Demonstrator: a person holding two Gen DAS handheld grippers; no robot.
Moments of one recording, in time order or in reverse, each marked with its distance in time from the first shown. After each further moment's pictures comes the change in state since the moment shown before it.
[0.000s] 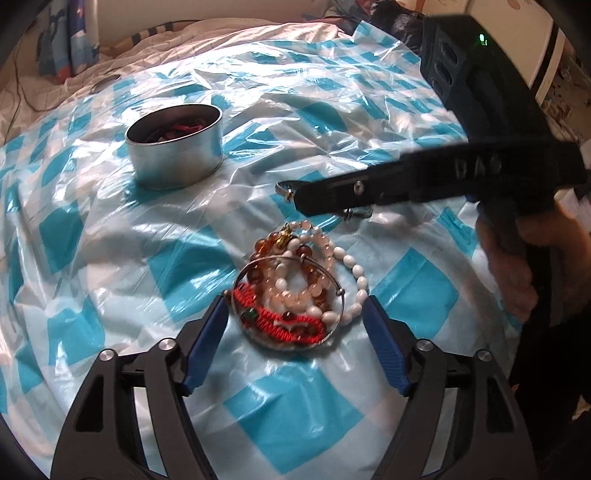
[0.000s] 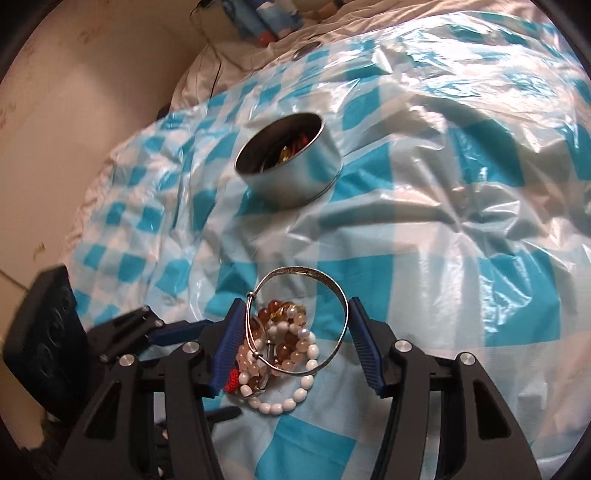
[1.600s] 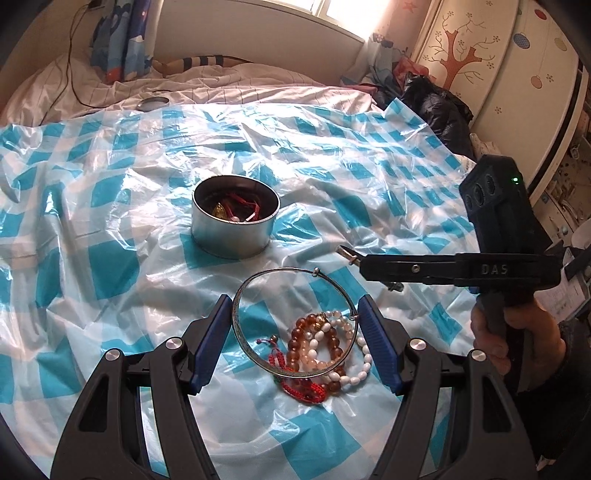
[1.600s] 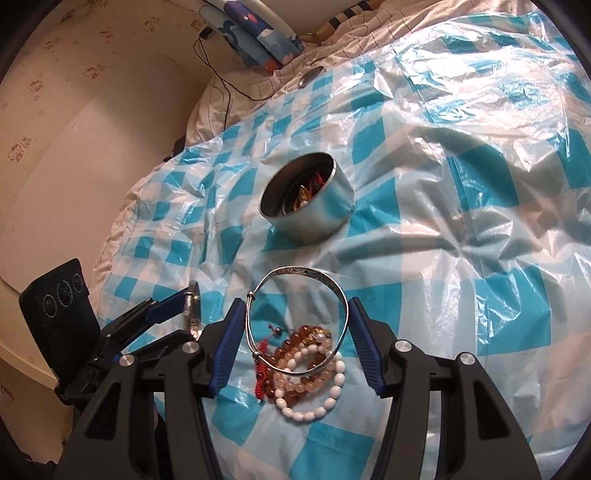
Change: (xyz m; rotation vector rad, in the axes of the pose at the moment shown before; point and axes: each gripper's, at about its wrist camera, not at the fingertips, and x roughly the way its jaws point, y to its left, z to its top) left arm -0.058 0.050 0.026 -0.203 -0.223 -0.025; right arm -0.027 0.005 0.015 0.045 -0.085 0.099
